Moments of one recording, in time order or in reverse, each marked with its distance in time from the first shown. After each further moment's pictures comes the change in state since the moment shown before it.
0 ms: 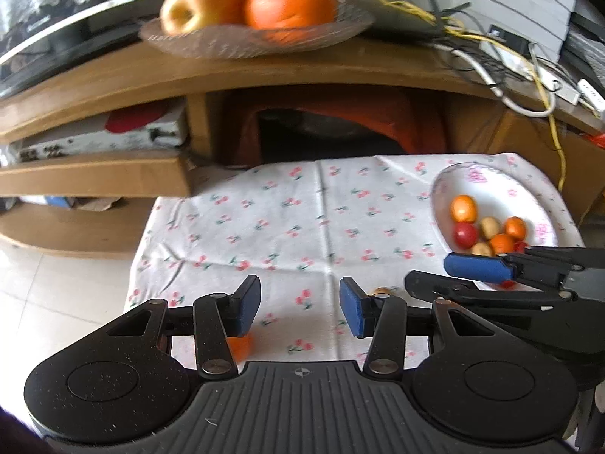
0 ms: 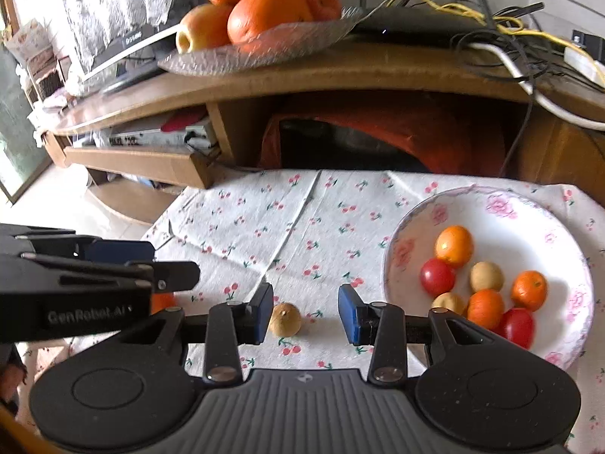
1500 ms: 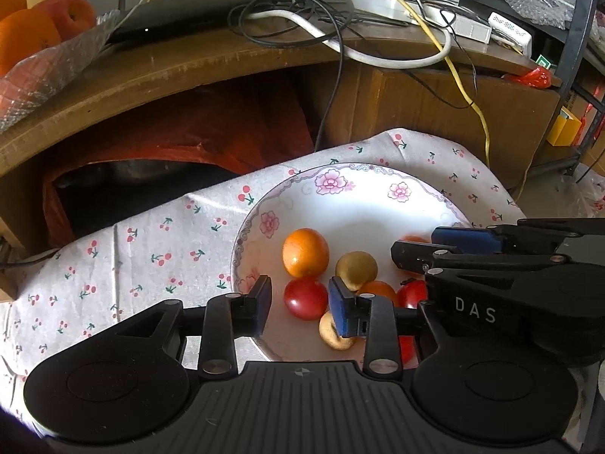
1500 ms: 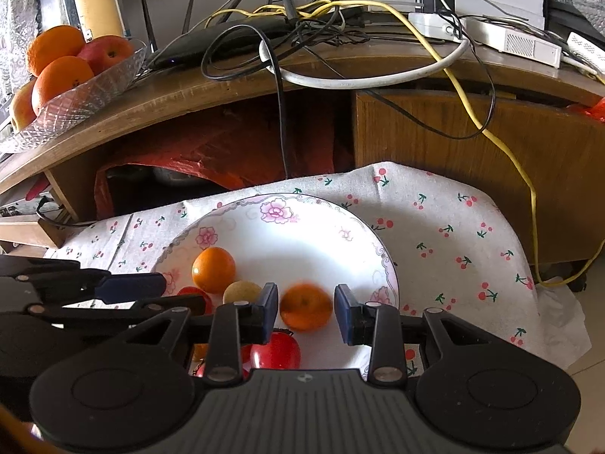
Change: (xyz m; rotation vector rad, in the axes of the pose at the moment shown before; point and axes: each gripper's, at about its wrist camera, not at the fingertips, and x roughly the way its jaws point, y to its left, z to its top) left arm 0.074 -0.143 0.034 0.253 -0.015 -0.188; right arm -0.023 -0.134 -0.004 0.212 -0.067 -0.261
